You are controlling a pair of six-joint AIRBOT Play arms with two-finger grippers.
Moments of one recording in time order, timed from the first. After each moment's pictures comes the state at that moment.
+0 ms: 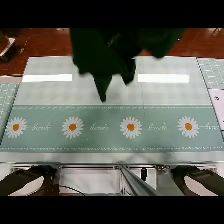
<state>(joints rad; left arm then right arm) -0.22 -1.17 1.89 0.89 -1.11 -1.32 0.14 -1.12 1.94 -0.99 1.27 1.41</state>
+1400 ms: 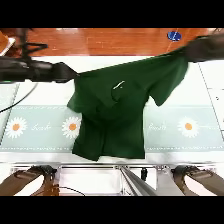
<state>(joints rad) -0.16 -1.10 1.18 0.86 -1.06 -1.34 0.14 -1.16 1.57 -1.29 1.25 1.51</state>
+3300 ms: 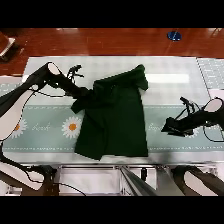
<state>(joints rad) -0.13 -1.77 1.36 0.99 -1.19 -1.22 -0.17 -1.09 0.61 -1.14 1.31 1.48</state>
